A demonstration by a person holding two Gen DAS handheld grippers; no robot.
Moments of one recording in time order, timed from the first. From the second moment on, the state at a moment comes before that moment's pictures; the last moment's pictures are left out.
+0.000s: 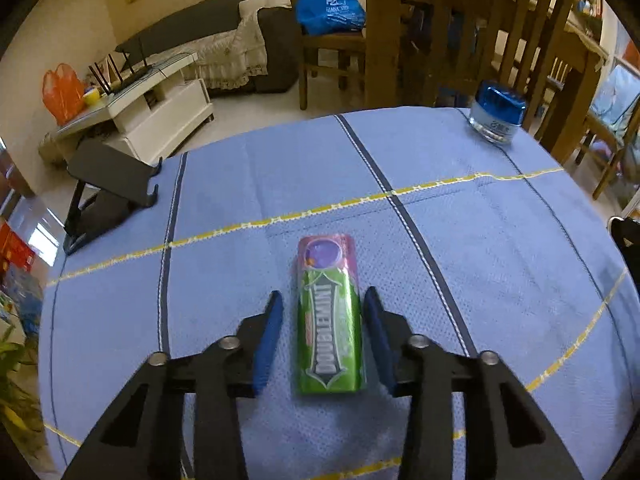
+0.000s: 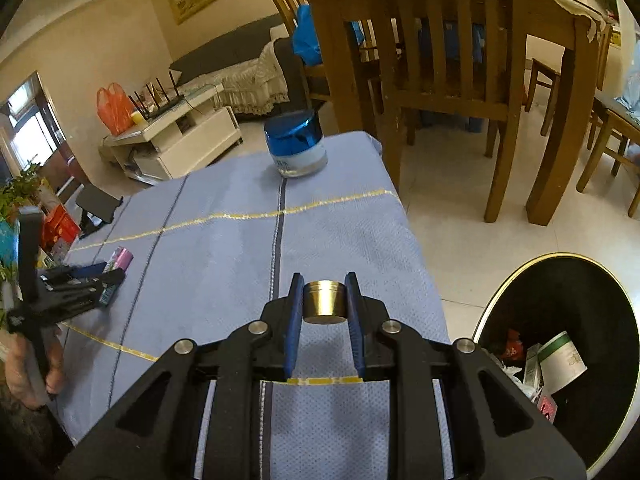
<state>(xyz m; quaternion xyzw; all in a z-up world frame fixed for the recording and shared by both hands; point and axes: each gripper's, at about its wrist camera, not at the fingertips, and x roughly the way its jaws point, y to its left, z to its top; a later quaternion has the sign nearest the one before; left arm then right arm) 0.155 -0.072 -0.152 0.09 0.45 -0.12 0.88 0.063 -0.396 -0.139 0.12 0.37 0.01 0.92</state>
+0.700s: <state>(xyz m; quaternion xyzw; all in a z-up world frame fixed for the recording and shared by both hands) 0.095 -0.086 -0.073 0.05 0.38 -0.10 0.92 0.048 -0.354 -0.123 0.04 0.34 -0.01 0.94</state>
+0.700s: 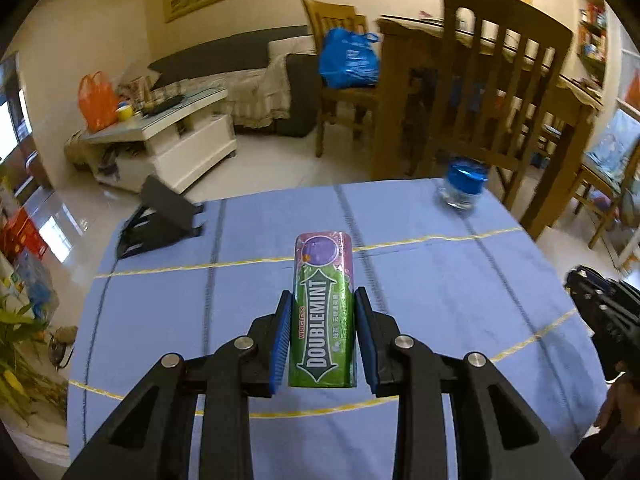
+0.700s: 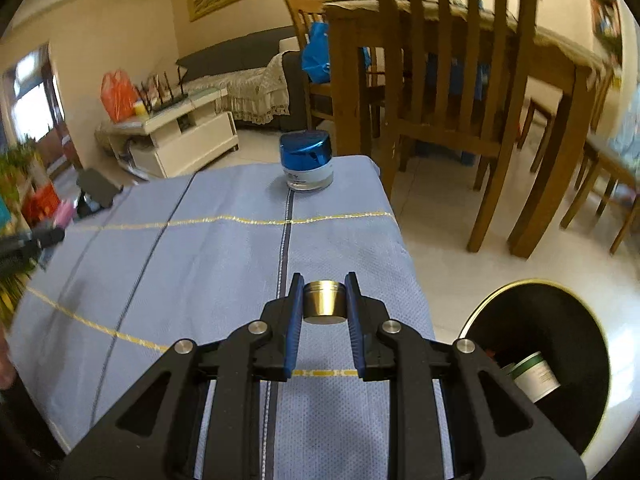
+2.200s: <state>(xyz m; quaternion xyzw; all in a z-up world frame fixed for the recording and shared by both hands) 0.026 -0.401 -0.090 0.23 0.34 -0.32 0.85 -0.125 -0.586 -0.134 0.31 0.14 -0.30 0.89</state>
